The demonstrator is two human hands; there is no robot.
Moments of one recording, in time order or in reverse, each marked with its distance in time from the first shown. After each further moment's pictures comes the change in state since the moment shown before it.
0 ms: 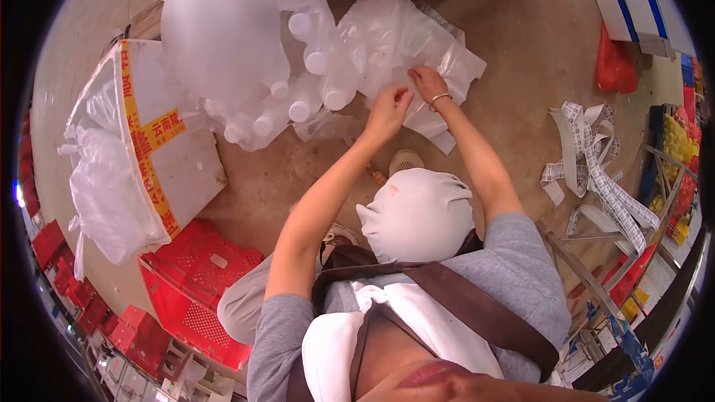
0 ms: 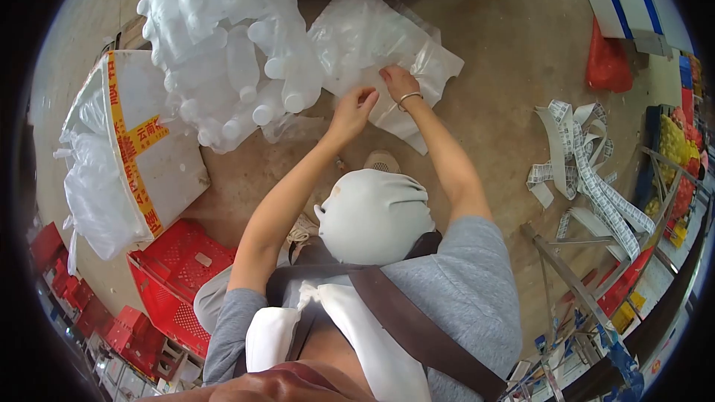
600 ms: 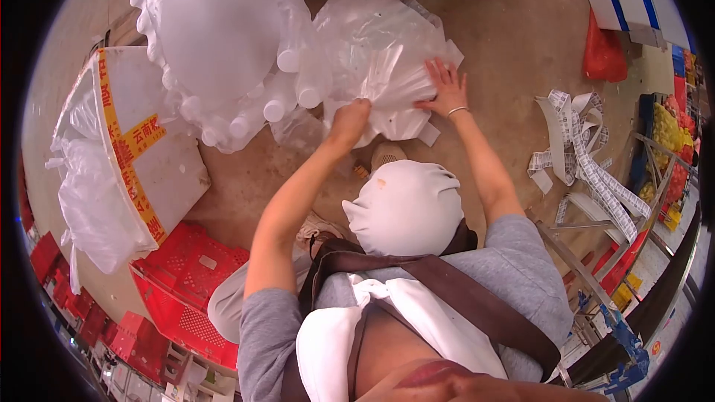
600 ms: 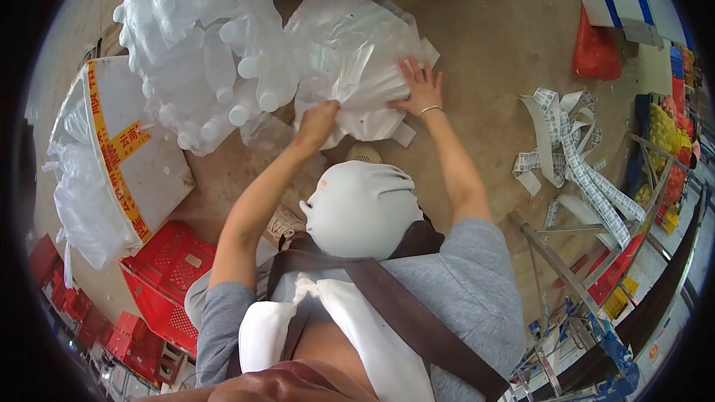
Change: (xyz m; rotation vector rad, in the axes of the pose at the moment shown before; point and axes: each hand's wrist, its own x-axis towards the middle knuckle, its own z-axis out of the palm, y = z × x) left_hand -0.022 -0.063 -0.008 0.713 -0.150 0.322; right_hand -0.062 0.037 -0.063 -0.592 -0.181 0.056
